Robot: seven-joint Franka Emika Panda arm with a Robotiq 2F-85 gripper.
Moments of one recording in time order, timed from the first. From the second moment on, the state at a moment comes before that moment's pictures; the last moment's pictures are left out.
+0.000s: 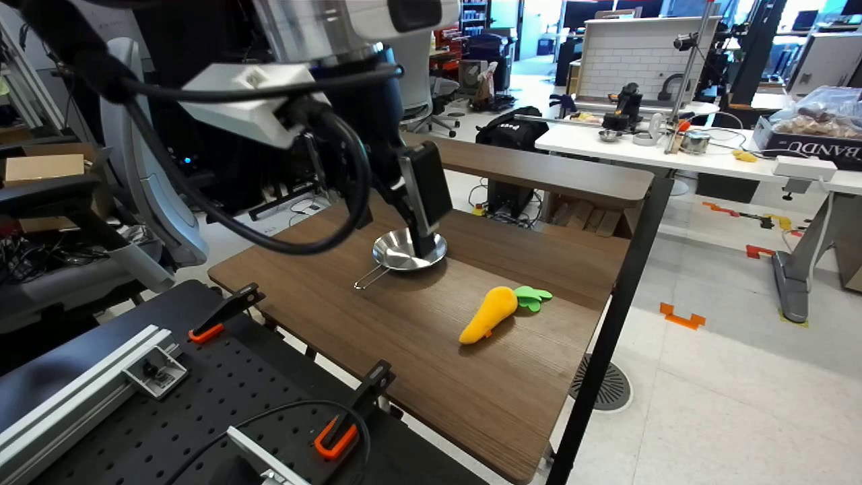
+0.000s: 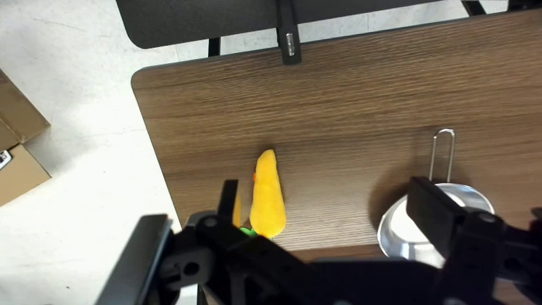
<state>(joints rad) -0.16 -0.23 -0.13 -2.76 -0.14 2.69 -0.07</state>
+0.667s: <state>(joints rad) -0.17 0.14 -0.18 -2.58 -0.05 2.85 -0.18</state>
